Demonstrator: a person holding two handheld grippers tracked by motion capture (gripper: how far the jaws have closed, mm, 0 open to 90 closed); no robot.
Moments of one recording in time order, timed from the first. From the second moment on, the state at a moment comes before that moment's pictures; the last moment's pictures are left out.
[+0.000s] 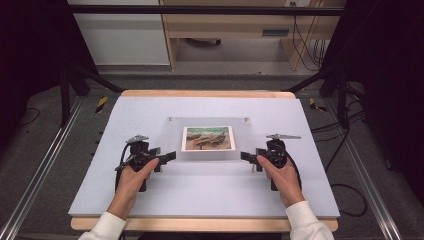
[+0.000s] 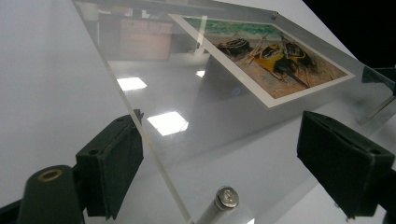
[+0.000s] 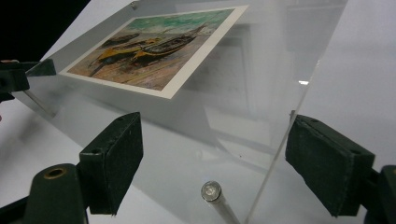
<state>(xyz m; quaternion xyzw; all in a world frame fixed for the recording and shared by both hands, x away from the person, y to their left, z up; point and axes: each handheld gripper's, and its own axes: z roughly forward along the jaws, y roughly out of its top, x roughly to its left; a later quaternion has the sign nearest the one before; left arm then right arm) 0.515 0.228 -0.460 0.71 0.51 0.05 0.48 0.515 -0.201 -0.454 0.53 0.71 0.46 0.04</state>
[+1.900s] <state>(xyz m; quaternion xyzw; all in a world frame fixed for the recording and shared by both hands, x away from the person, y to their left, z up) 0.453 0.234 -0.444 0.73 0.47 0.15 0.47 0.447 -0.202 -0.441 0.48 0.74 0.45 0.16</state>
